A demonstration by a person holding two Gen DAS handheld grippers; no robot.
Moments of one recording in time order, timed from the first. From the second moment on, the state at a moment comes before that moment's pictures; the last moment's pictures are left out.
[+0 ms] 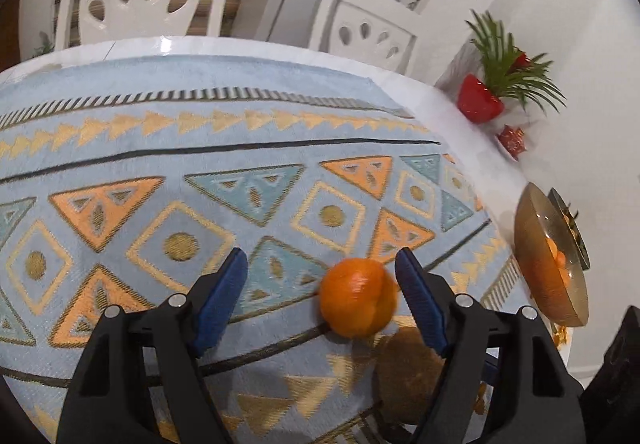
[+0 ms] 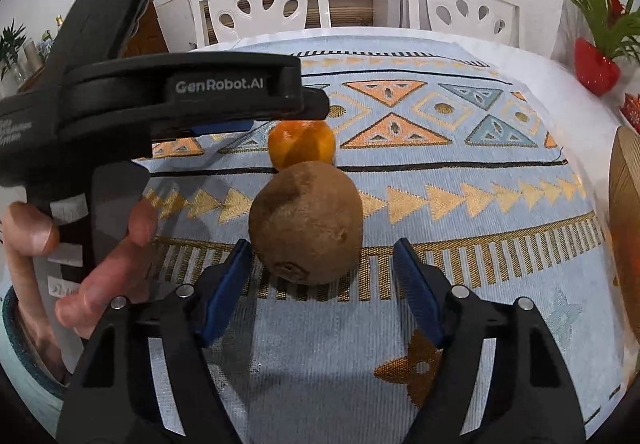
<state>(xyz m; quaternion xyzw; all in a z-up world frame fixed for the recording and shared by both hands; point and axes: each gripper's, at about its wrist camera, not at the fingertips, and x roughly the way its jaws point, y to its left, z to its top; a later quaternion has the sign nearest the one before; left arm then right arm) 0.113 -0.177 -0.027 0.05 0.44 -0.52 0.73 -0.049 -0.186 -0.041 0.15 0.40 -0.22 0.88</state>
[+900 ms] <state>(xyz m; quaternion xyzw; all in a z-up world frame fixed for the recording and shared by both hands) 0.093 -0.180 -0.021 0.09 0.40 -0.52 0.75 -0.061 -0.197 -0.034 0.19 0.37 -0.21 0.89</state>
